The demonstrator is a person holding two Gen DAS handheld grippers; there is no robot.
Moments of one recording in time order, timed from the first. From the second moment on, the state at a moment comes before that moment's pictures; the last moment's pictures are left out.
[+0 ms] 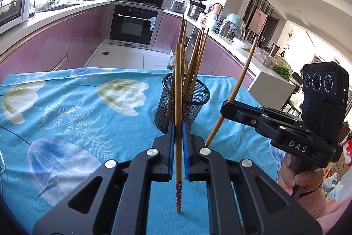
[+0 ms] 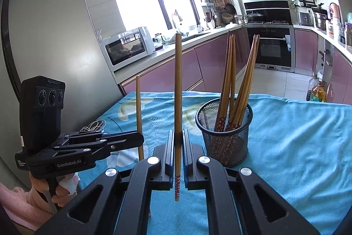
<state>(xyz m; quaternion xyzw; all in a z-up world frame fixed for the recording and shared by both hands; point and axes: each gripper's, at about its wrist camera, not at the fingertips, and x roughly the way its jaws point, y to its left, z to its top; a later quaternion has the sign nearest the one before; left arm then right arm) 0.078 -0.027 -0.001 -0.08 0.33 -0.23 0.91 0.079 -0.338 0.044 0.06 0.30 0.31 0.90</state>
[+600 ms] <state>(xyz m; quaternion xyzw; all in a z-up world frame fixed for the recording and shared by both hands) 0.083 -0.034 0.011 -0.07 0.31 -0.24 0.92 0.087 -0.348 0.060 0.06 0.28 0.30 0.91</state>
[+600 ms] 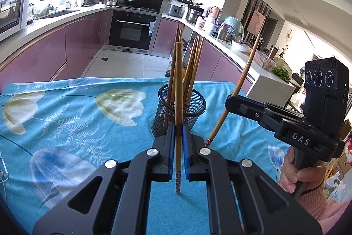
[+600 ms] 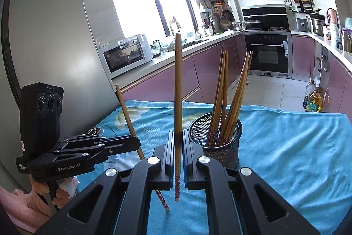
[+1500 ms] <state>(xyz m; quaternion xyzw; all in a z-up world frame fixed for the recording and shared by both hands) 0.092 -0.036 0.062 -0.06 0.27 -0.25 0.93 0.098 -0.355 0.095 0.05 0.24 0.30 0.92</state>
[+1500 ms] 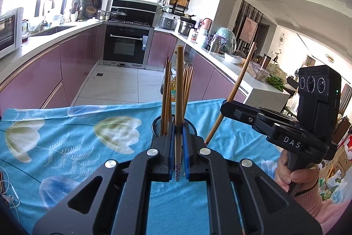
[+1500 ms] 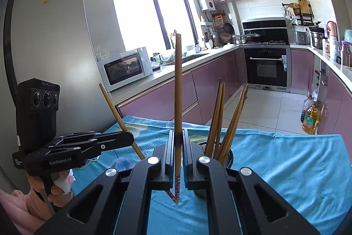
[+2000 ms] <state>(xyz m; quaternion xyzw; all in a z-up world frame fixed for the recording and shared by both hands) 0.089 -0.040 0.099 -0.06 0.23 -0.25 0.94 0.110 -0.363 0.113 0.06 0.22 0.30 0.93</state>
